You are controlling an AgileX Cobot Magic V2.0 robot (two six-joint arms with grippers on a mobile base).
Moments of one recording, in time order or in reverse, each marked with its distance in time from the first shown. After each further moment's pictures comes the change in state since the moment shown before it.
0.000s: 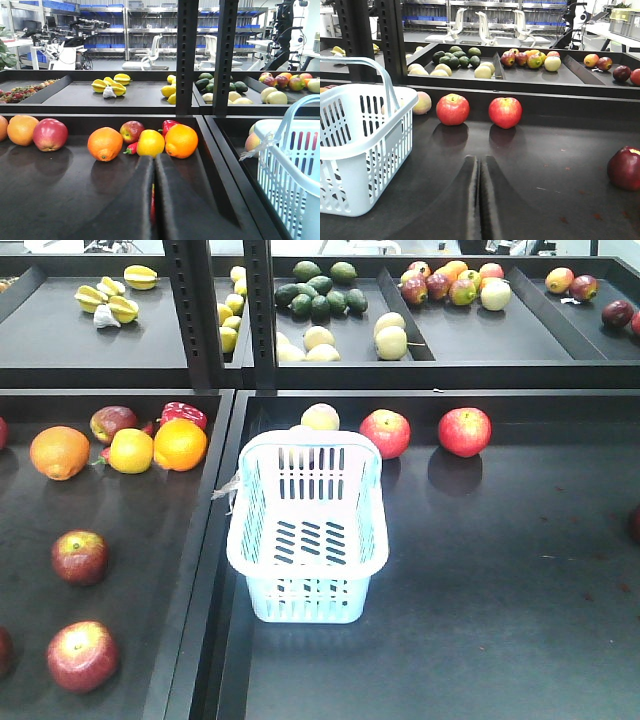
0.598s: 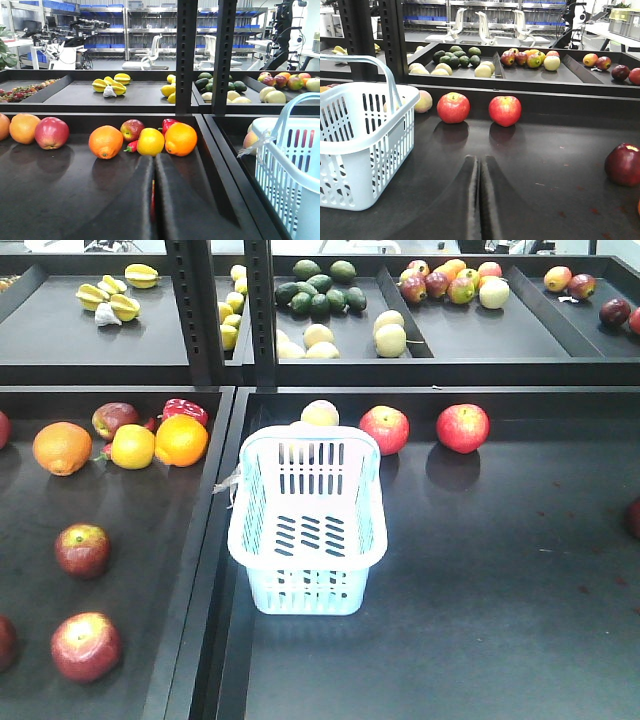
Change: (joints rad) left arm 0.000 0.000 0.000 0.000 0.000 0.000; right arm 0.000 0.000 0.000 0.000 0.000 0.000
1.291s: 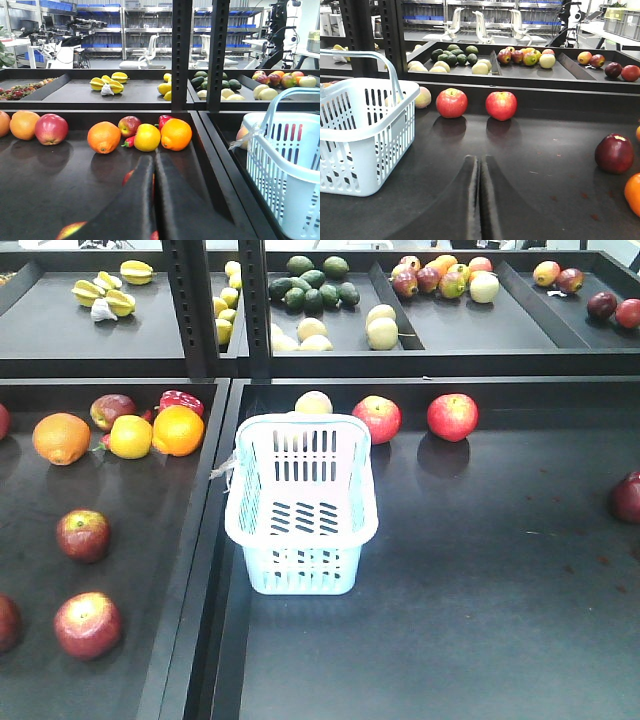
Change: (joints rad) left arm 0.000 0.000 0.000 0.000 0.000 0.000; right arm 0.000 0.000 0.000 0.000 0.000 0.000
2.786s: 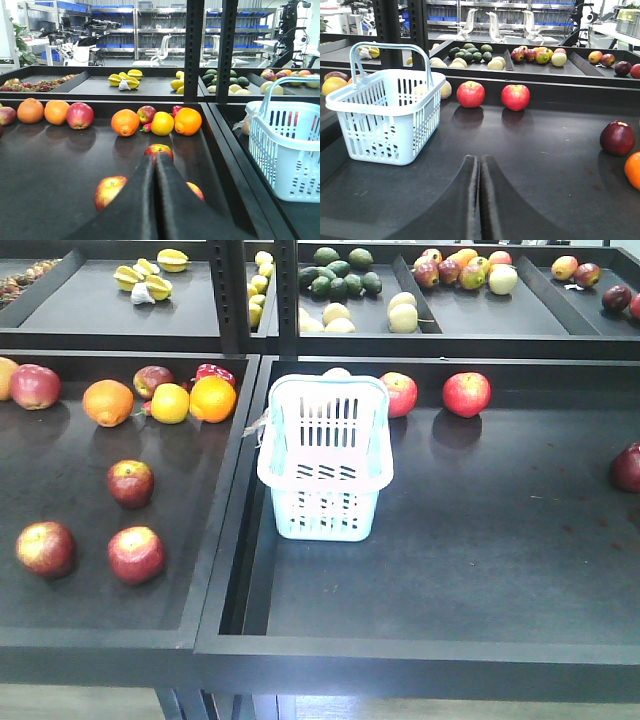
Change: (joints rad) left arm 0.000 0.000 0.000 0.000 0.000 0.000; right arm 0.000 0.000 0.000 0.000 0.000 0.000
